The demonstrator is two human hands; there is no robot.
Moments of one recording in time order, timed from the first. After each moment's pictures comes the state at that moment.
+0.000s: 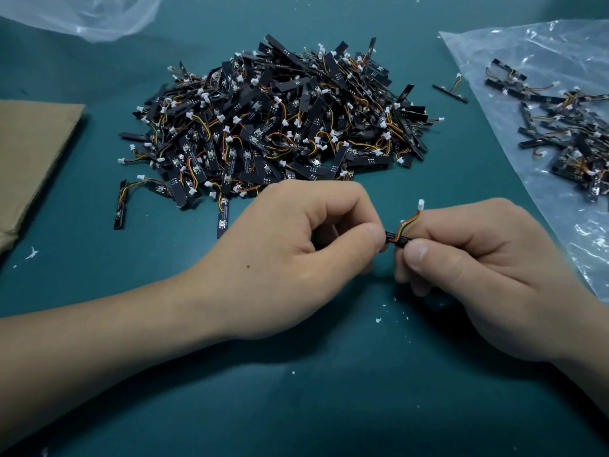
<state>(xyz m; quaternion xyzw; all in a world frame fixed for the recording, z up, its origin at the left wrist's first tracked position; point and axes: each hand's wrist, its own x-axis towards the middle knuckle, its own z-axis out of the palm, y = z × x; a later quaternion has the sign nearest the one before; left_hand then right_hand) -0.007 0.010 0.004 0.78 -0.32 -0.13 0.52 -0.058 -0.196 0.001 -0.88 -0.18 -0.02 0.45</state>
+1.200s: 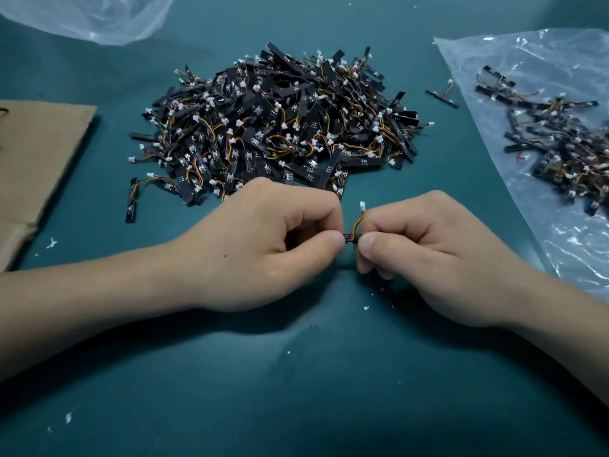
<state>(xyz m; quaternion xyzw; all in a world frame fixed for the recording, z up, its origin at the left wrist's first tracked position) 0.004 0.030 0.012 0.82 -0.39 -0.11 0.40 -0.043 -0.183 0.008 -0.89 -0.15 0.08 0.43</state>
